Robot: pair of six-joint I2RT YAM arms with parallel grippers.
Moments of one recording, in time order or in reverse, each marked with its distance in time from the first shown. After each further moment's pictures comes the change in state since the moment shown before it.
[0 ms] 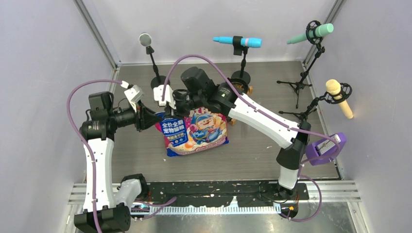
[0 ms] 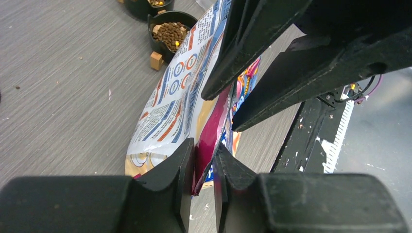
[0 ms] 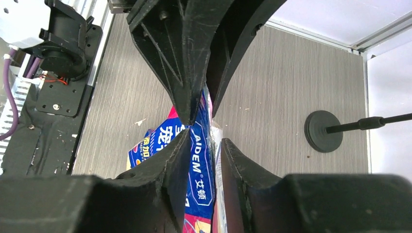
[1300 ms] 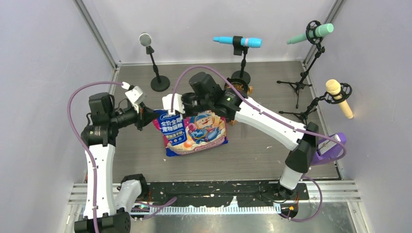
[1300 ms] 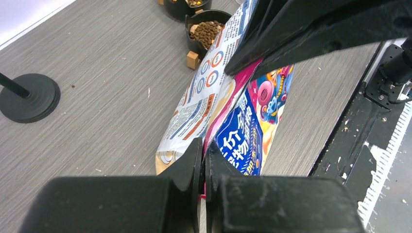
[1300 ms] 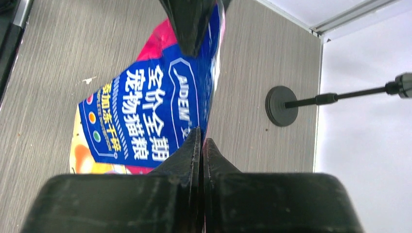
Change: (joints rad) left arm -0.021 -0.060 -0.037 0.116 -0.158 -0.005; right arm -0.028 -0.070 -0.184 0.068 0.128 -0.245
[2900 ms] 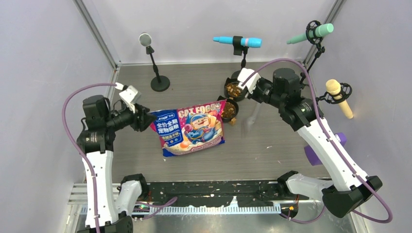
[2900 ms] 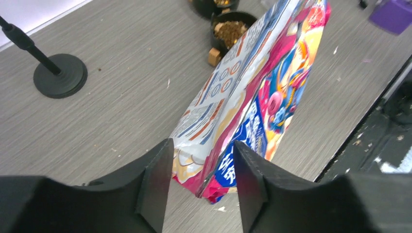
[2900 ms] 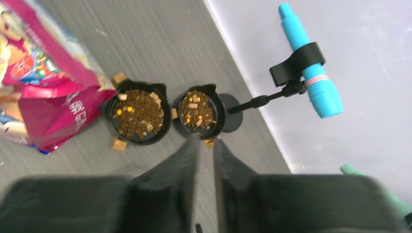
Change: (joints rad) left arm 0.019 -0.053 0.019 -0.030 -0.100 -0.048; right arm -0.513 -0.623 -0.485 0.042 0.151 0.055
